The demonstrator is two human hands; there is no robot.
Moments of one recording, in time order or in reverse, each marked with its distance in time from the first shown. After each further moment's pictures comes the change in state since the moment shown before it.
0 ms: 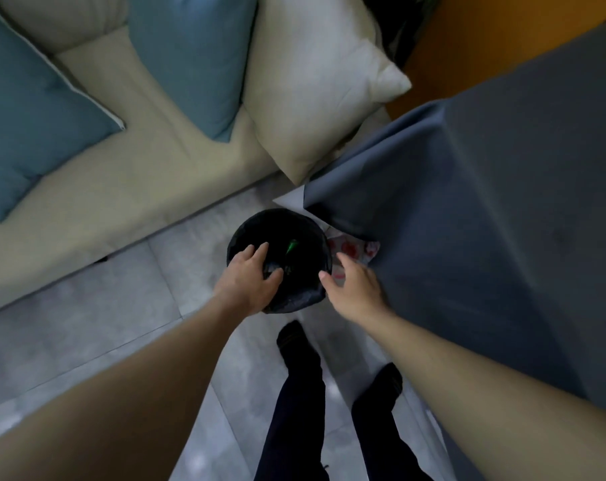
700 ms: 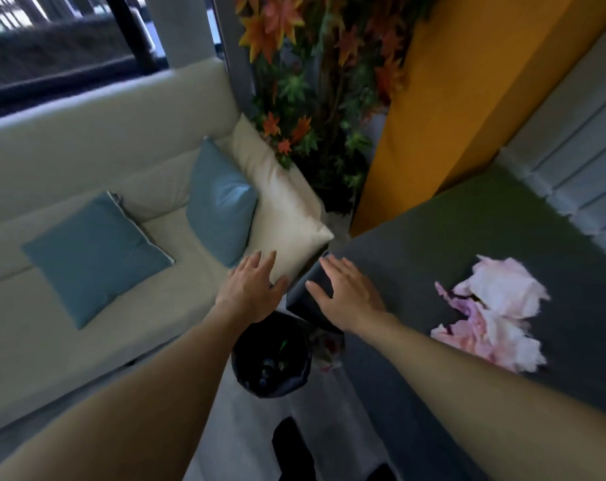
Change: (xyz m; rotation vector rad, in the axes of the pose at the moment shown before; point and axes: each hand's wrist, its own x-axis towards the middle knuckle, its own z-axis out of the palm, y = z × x) left_hand -0.167 0.174 -0.177 0.232 0.383 0.229; right_hand -0.149 -0.074 -0.229 -0.219 0.265 -0.463
